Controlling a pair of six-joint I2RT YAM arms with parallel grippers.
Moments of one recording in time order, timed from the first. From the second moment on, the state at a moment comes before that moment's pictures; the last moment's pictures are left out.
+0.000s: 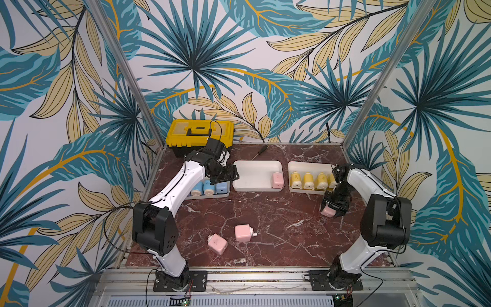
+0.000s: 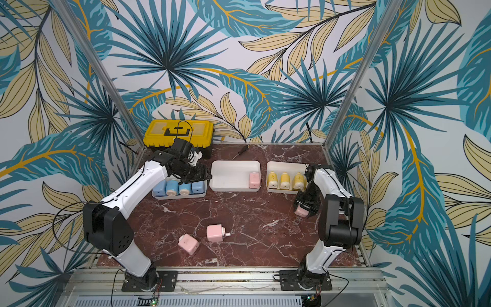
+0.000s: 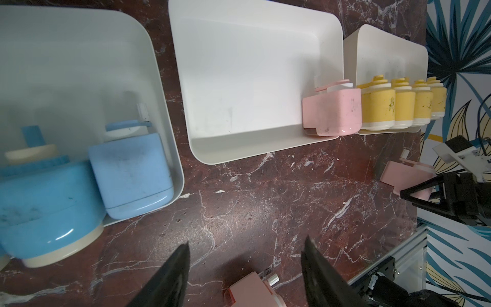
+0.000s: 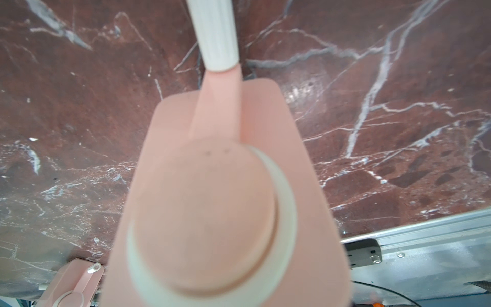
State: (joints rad) left arm -0.33 1.68 1.54 -0.93 0.33 -0.41; right arm -0.15 1.73 1.26 -1.33 -0.10 0.38
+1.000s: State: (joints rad) left arm -0.33 1.66 1.52 -0.93 0.33 -0.41; right arm -0.08 1.84 1.38 -1.34 -0.07 0.36
